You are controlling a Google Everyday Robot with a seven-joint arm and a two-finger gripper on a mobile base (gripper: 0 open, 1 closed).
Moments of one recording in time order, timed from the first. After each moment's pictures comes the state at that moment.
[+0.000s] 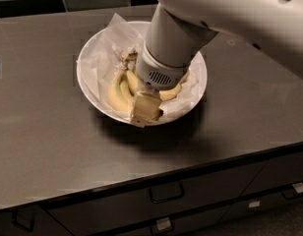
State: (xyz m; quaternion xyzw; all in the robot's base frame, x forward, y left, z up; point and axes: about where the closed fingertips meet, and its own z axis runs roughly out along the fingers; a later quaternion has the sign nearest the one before) arm 0.469 0.010 0.912 -0.64 0.74 0.05 0.20
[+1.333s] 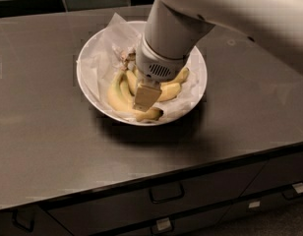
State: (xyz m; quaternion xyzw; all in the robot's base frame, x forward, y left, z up) arm 0.487 0.007 0.921 -0.65 0.73 0.03 0.21
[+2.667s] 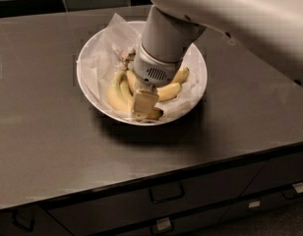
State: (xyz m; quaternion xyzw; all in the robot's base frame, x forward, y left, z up) arm 0.487 0.014 0.889 -0.67 0.73 0.08 0.15
